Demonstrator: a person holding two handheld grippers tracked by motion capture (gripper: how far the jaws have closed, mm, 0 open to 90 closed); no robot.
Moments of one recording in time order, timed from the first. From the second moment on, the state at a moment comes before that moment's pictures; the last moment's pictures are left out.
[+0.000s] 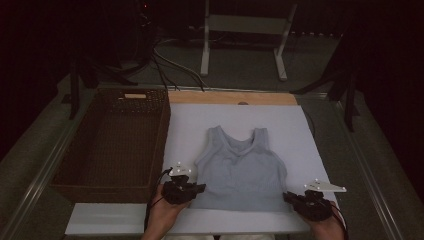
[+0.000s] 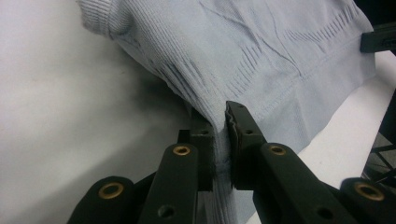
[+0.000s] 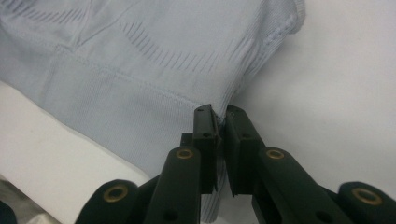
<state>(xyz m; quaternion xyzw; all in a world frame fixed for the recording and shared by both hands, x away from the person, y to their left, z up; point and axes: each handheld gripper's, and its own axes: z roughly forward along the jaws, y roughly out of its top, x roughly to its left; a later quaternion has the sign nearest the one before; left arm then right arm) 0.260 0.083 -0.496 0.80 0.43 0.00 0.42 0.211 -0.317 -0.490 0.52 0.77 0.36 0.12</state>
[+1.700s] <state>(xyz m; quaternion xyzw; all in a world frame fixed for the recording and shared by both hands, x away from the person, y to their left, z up) 0.259 0.076 -0.488 0.78 0.42 0.07 0.46 0.222 -0.331 -0.482 0.54 0.70 0.42 0.19</state>
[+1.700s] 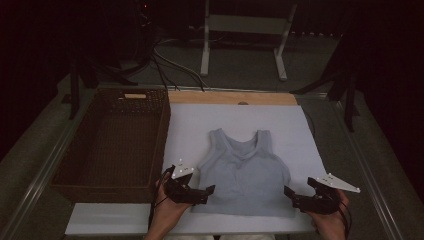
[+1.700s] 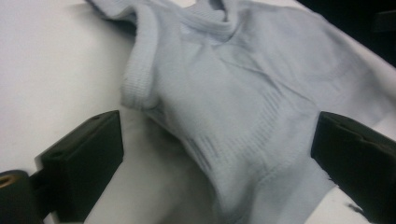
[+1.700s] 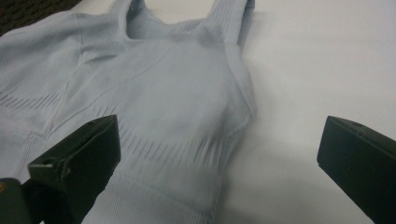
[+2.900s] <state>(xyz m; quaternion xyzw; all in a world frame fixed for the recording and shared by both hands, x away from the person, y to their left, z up) 0.276 0.069 -0.496 0.77 0.43 0.08 0.47 0.248 -0.320 -0.482 0.52 0.70 0.44 0.22</state>
